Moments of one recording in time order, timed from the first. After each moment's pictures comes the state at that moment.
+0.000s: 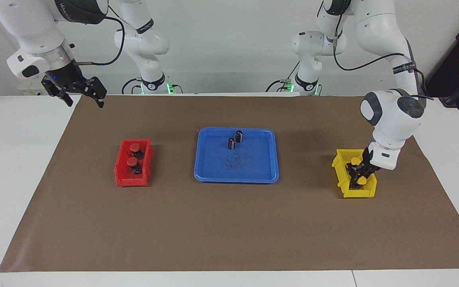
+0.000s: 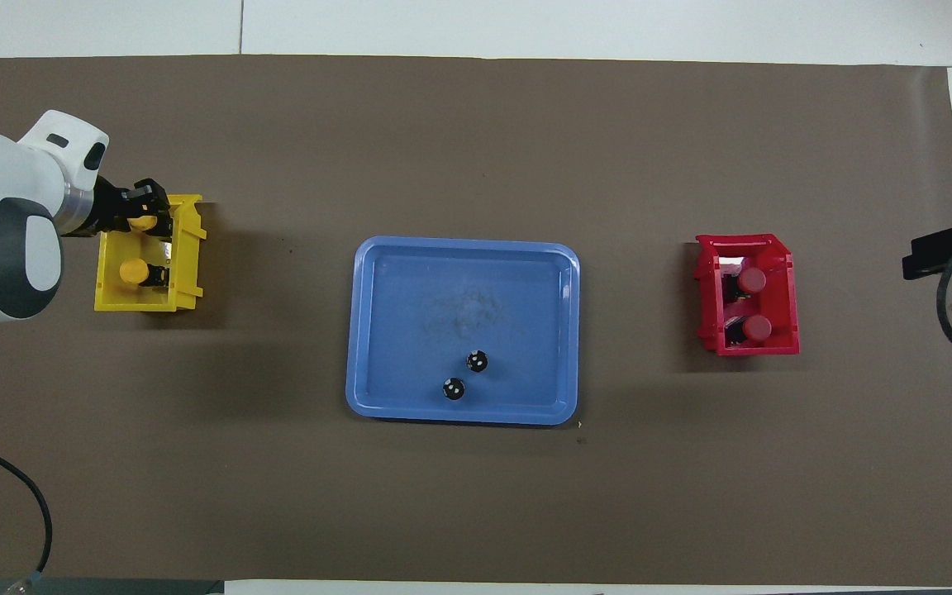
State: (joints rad) left arm -0.11 0.26 0.08 -1.91 -0.03 2.30 -0.27; right arm -0.15 -0.07 0.07 -1.65 -0.01 1.54 -0.01
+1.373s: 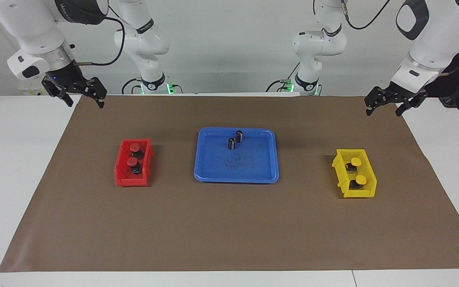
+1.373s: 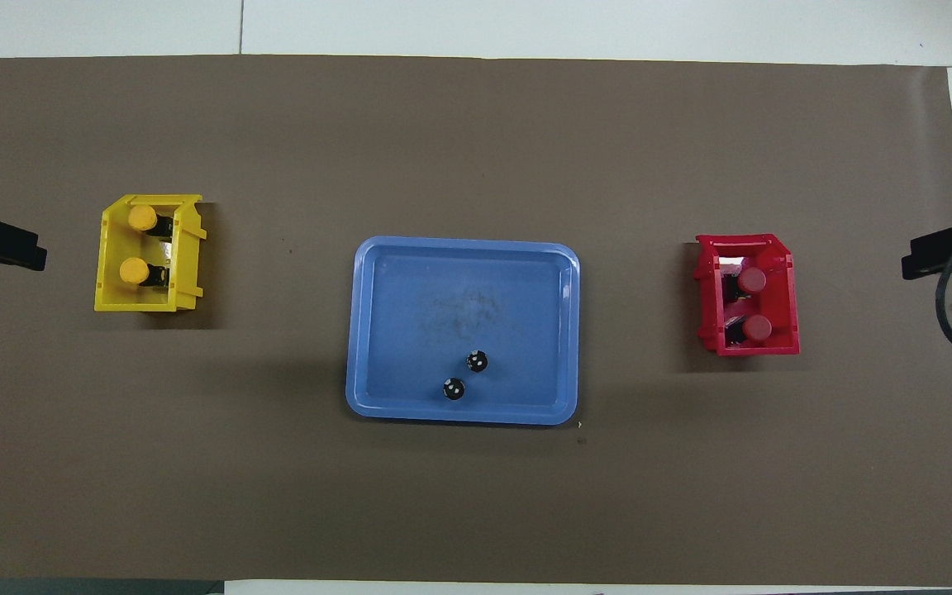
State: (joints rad) left arm -0.13 -0.04 0.08 -1.62 0.02 1.55 0.10; right arm -0.15 -0.06 0.07 -1.65 -0.01 1.54 -0.01
